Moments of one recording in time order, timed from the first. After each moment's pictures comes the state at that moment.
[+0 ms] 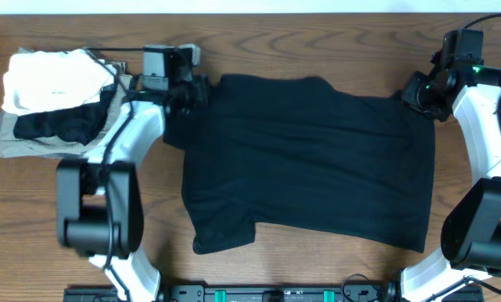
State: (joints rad) left arm -0.10 1.90 1.25 -0.17 0.40 -0.22; right arm -0.16 1.81 1.48 -0.86 -0.09 0.36
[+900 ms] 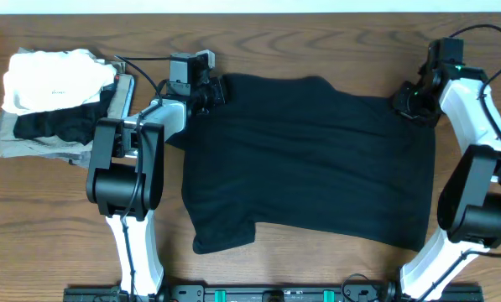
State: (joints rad) left arm -0.15 2.17 1.30 0.07 0.41 -0.38; right arm -0.16 1.98 1.48 -0.82 -0.04 0.35
